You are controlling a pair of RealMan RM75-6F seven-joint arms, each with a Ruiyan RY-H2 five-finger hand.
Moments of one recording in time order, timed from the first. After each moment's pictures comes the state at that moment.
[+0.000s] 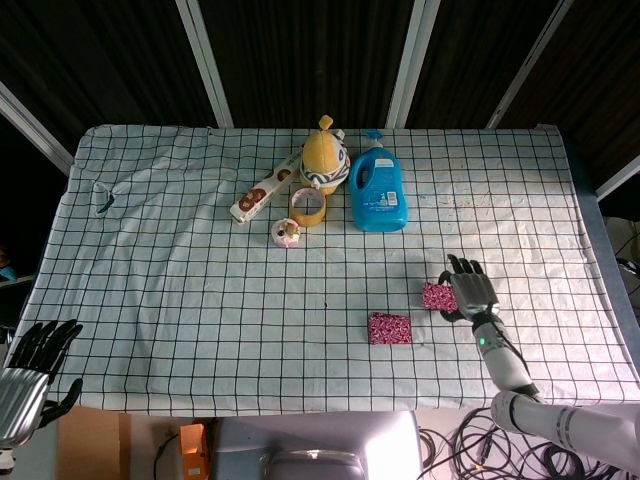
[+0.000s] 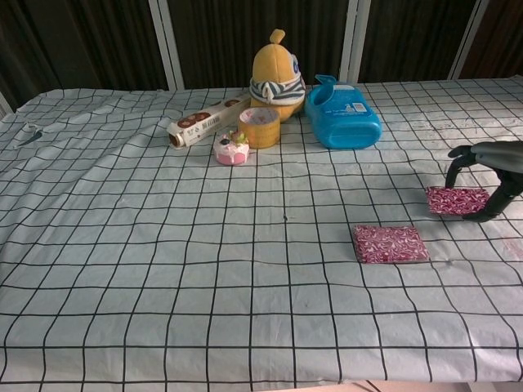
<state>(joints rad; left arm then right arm) -0.04 -1.09 0.07 -1.53 1.73 1.60 -0.07 0.67 -1.44 0.08 -1.40 -0.73 0.89 -0.43</state>
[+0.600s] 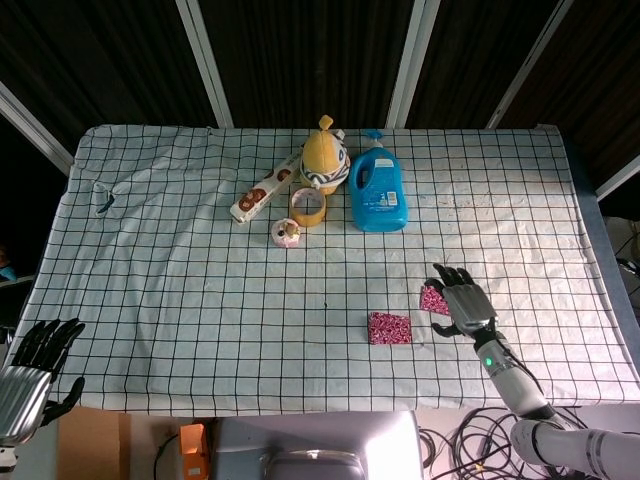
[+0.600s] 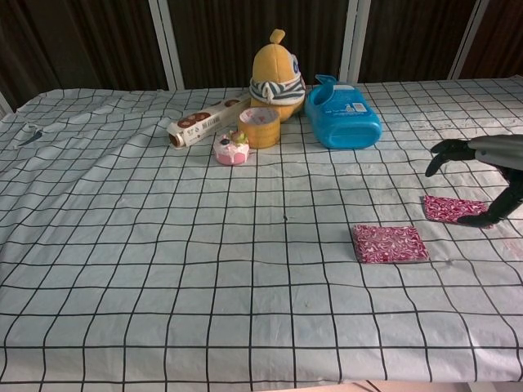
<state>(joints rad) -0.05 -1.09 0.07 -1.54 1.73 1.59 -0.07 0.59 -1.32 0.04 -1.65 -0.99 0.97 -0.35</state>
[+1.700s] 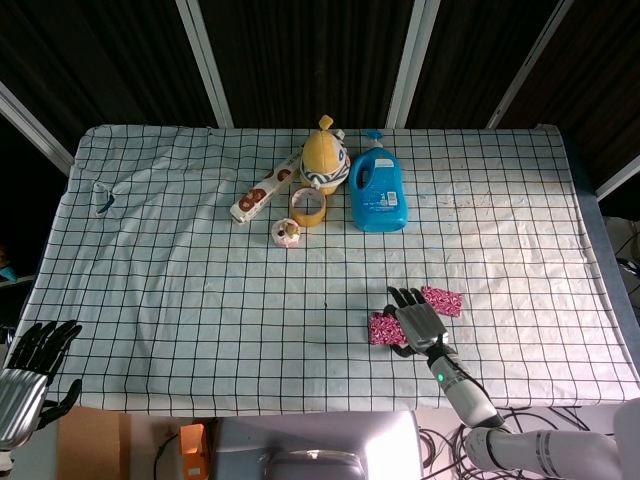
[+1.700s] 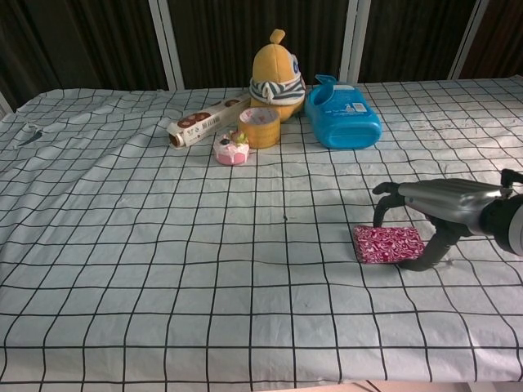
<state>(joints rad) -0.04 -1.08 0.08 -1.53 1.74 1.61 -0.09 0.66 -1.52 0.03 -1.63 -0.85 0.98 -0.58</state>
